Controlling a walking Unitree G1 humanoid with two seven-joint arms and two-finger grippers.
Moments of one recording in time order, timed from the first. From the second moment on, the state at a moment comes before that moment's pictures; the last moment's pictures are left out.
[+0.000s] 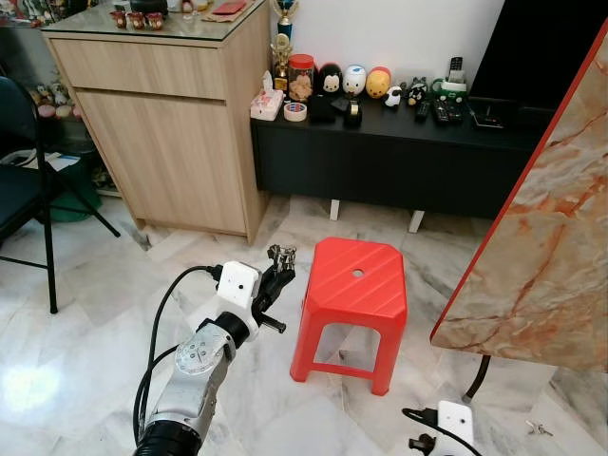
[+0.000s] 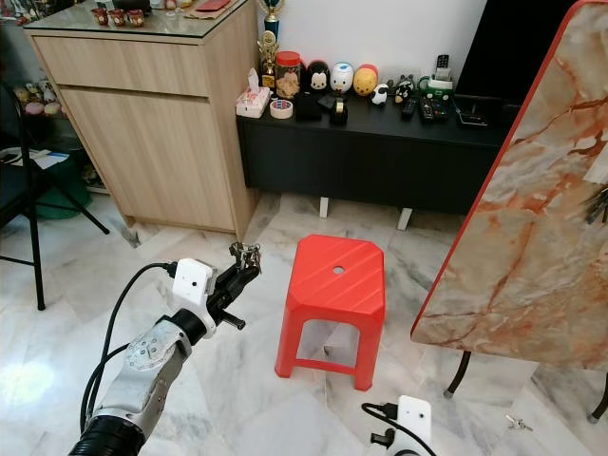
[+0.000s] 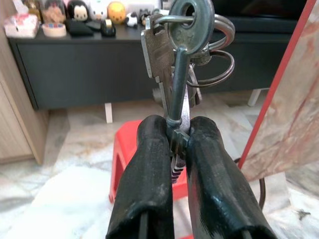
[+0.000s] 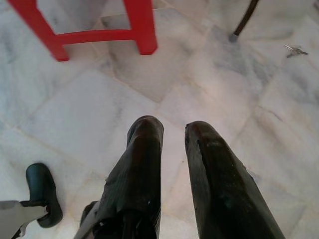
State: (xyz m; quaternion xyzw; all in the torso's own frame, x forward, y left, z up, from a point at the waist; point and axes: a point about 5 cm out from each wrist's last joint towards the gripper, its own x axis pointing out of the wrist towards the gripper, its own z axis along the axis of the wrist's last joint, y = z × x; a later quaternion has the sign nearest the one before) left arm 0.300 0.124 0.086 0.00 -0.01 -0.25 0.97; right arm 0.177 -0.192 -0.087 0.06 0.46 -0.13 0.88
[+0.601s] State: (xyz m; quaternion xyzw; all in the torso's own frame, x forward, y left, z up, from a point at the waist) left arm 0.299 0.129 0.088 0.00 0.00 -0.25 0.97; right arm 0.174 -0.190 -0.088 0.08 0.46 -0.14 0.87
